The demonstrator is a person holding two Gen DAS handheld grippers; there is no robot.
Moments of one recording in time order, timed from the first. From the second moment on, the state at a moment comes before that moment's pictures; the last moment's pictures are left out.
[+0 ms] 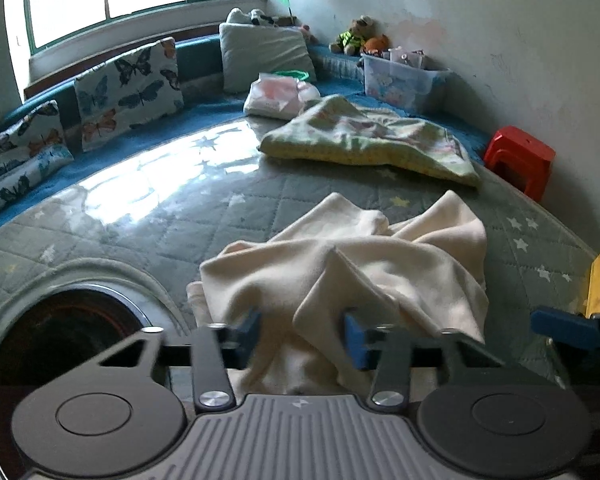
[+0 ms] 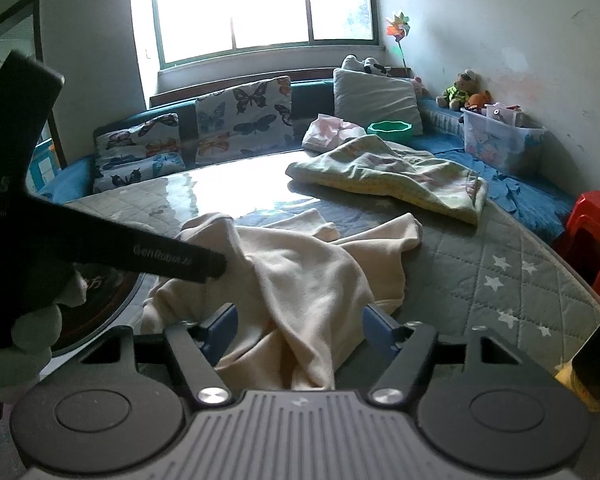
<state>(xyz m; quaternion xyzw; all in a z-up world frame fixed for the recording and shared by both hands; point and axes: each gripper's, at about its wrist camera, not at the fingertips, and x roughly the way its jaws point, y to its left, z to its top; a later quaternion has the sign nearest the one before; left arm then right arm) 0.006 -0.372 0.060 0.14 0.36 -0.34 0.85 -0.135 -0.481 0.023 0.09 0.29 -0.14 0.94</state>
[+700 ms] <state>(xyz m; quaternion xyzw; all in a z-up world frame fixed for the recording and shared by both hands) -0.005 -0.333 0.061 0.11 0.36 -0.34 0.86 -0.122 -0.480 0.009 0.06 0.32 -0.14 0.94</state>
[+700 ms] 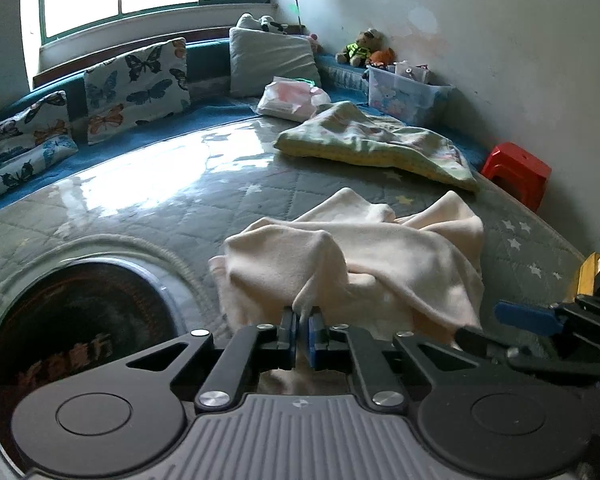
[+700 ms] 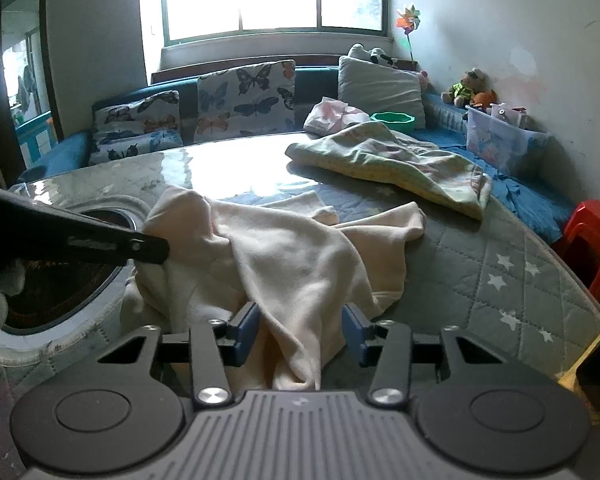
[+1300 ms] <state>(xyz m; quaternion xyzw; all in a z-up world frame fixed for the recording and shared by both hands) -0.027 -0.273 0.070 0.09 0.35 -0.34 0.87 -0.096 -0.431 0.002 0.03 0.33 -0.06 0.94</state>
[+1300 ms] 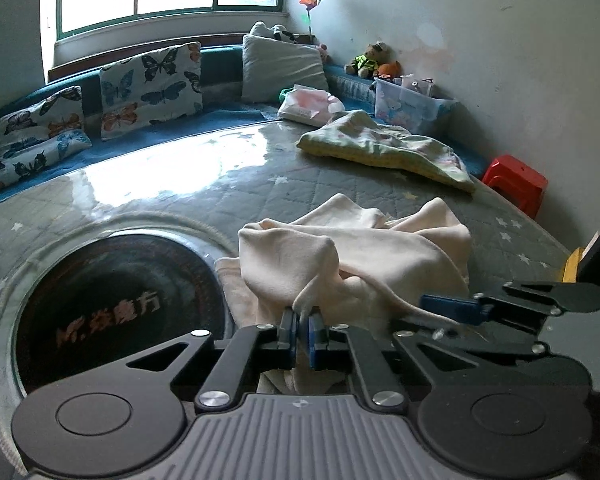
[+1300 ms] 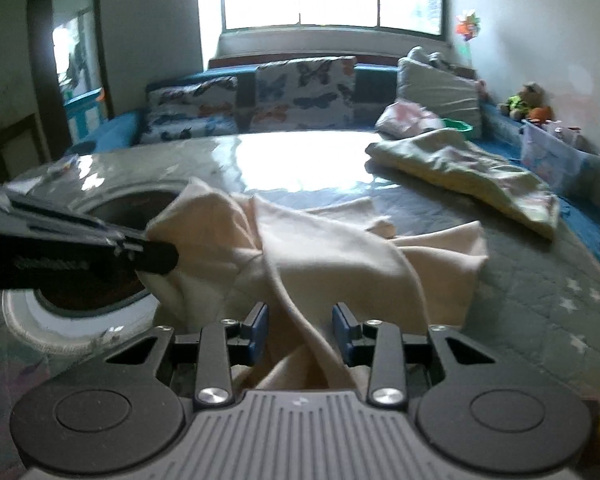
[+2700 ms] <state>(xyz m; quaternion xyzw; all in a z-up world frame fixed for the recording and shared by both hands) 0.040 -0.181 0.065 -0.08 0.49 -0.24 0.83 -0.160 -0.392 0.002 -0.02 0.37 -0.06 0.93</state>
